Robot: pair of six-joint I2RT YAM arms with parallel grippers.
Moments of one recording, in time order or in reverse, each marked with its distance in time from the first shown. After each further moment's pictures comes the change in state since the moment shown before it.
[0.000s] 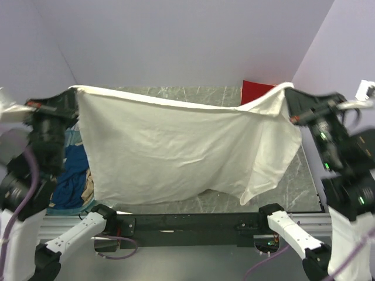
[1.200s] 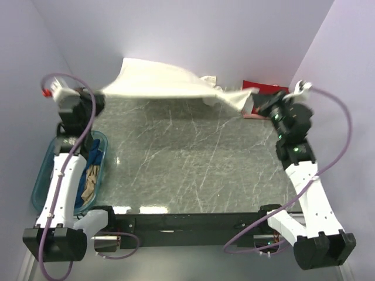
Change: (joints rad) left arm 0.467 0.276 -0.429 0.389 0.465 -0.081; right arm -0.159 0.161 -0.600 0.596 -0.150 0.126
